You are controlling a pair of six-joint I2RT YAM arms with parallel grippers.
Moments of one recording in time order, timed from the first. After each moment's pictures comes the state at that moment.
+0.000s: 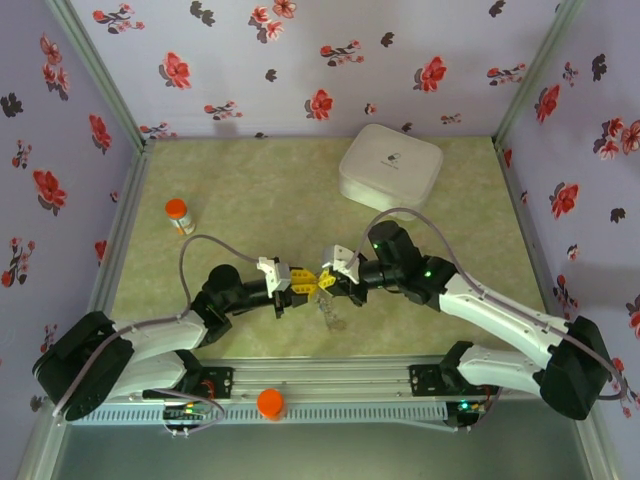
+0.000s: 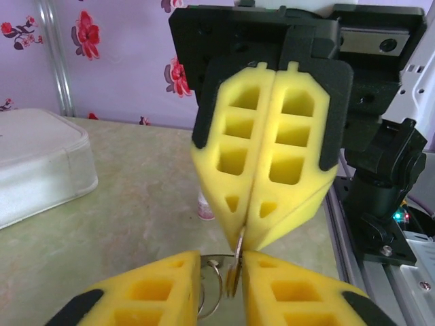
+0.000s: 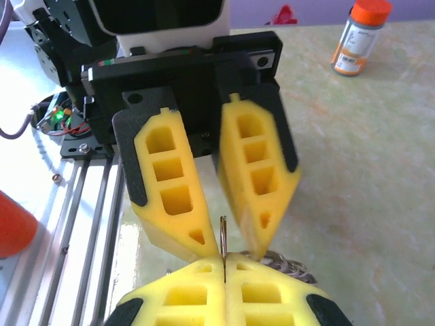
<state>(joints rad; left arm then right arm) -0.81 1.15 0.23 0.91 0.58 -0.02 0.83 1.11 0.78 -0.29 -0.61 -0.41</state>
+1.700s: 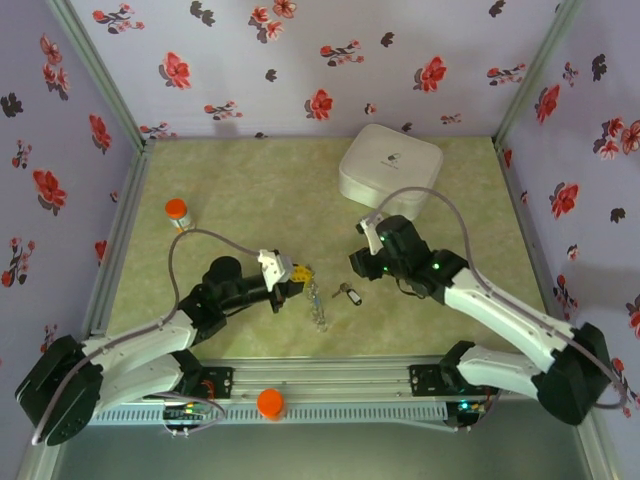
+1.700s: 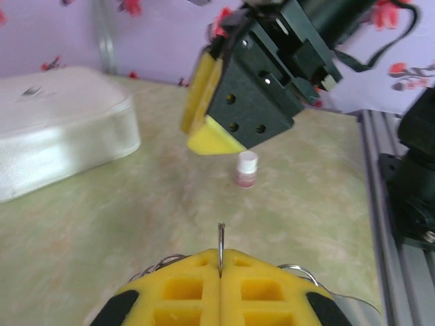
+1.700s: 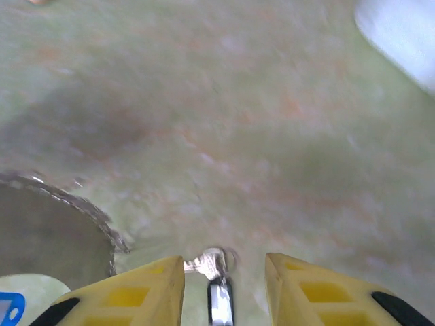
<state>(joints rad) -0.81 0.98 0.34 0.46 0.41 0.03 0.74 1.14 0.85 -0.53 -0.01 0.24</state>
